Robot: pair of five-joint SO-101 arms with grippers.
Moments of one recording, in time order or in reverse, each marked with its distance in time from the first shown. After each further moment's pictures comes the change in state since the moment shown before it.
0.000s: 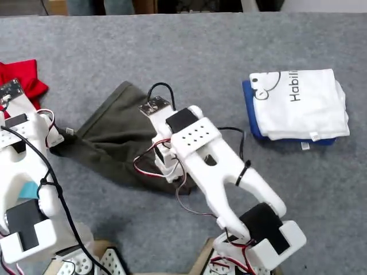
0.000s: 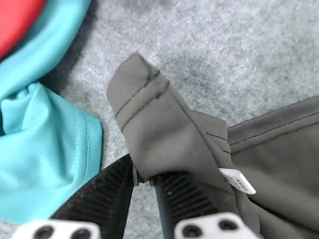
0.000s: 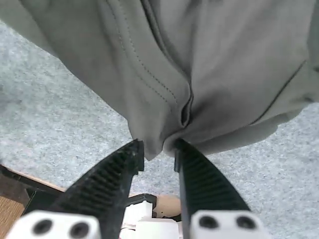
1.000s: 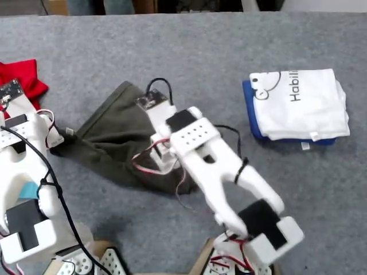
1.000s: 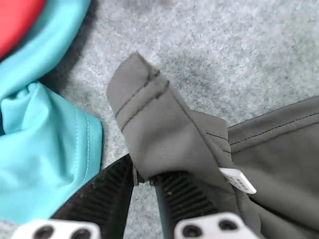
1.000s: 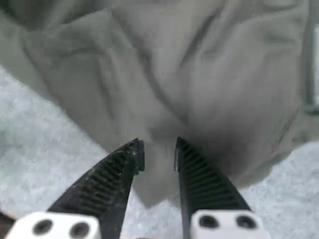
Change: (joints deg) left arm 0.0 0.0 0.9 0.0 -0.1; right arm 2.8 2.9 1.6 -12.2 0.2
